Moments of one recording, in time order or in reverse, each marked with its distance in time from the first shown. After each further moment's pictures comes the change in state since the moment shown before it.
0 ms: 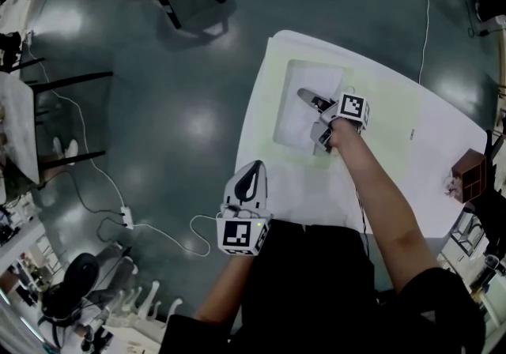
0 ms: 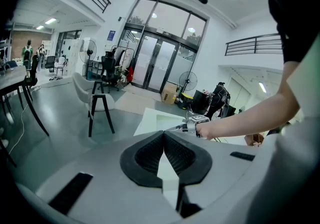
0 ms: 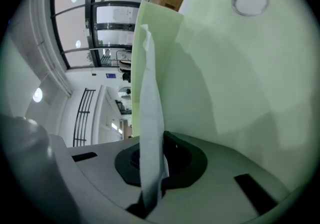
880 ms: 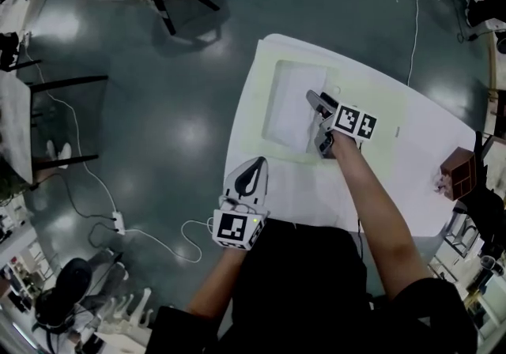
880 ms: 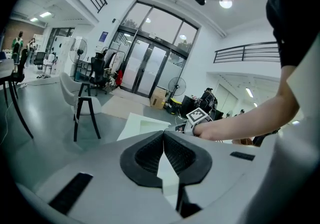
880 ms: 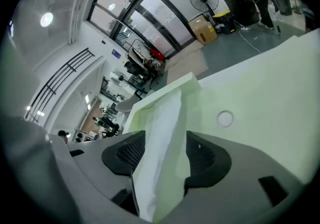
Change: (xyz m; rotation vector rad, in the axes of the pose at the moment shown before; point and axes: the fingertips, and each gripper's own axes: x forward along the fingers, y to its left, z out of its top) left arm -0.001 -0.034 0.008 0.027 -0.066 -0.142; right arm -0.075 0.021 0.034 -0.517 -0.159 -0.304
